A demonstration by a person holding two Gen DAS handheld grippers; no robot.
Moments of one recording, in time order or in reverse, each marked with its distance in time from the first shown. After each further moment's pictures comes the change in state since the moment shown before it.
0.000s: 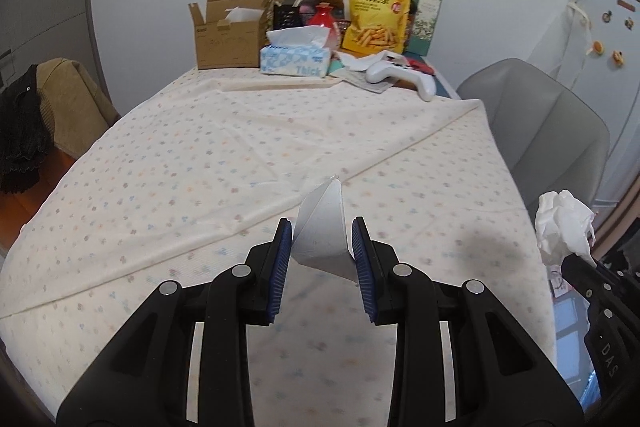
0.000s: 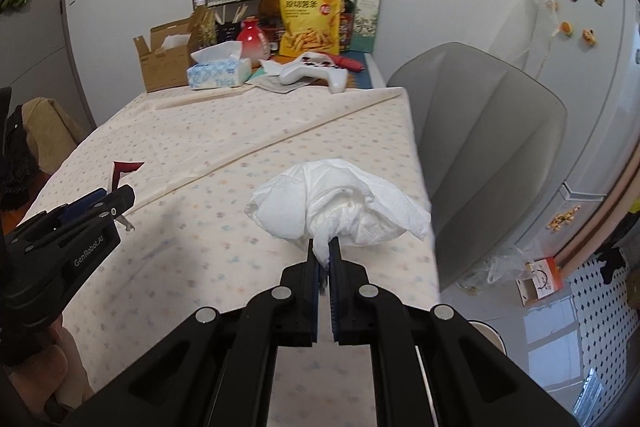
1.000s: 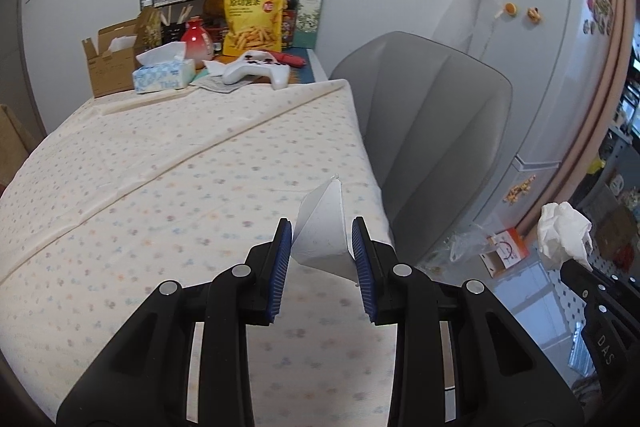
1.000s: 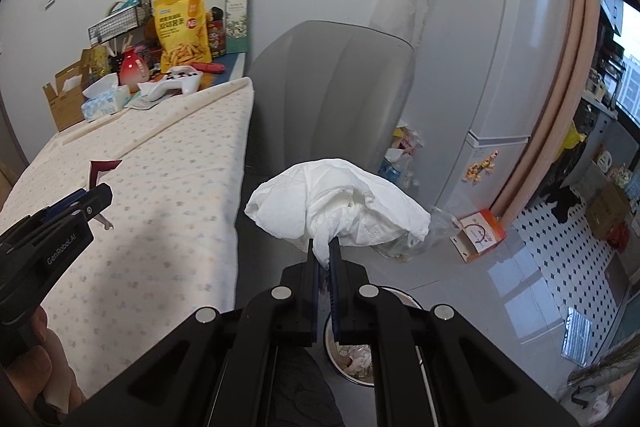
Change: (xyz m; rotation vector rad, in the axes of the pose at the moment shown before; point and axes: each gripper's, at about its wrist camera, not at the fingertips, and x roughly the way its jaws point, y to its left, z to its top) left arm -0.026 -0.180 -0.033 0.143 -0.013 -0.207; right arm -0.049 -0.188 -0.052 0.202 0.008 -0.225
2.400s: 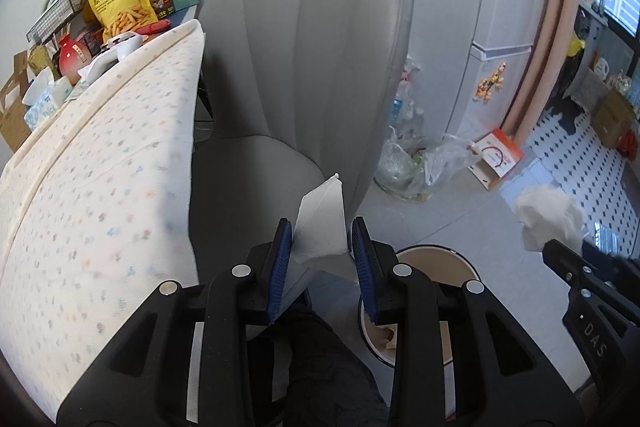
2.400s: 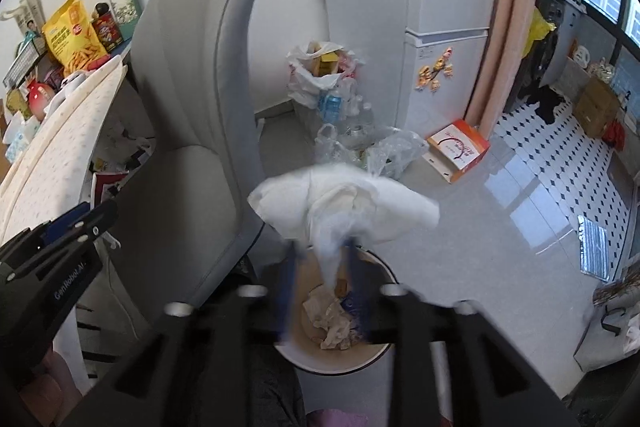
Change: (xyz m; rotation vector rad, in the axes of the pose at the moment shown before) left arm 0.114 -0.185 -0.045 0.314 0.218 -0.055; right arm 0.132 -0.157 -0.055 0.270 0.185 -0.073
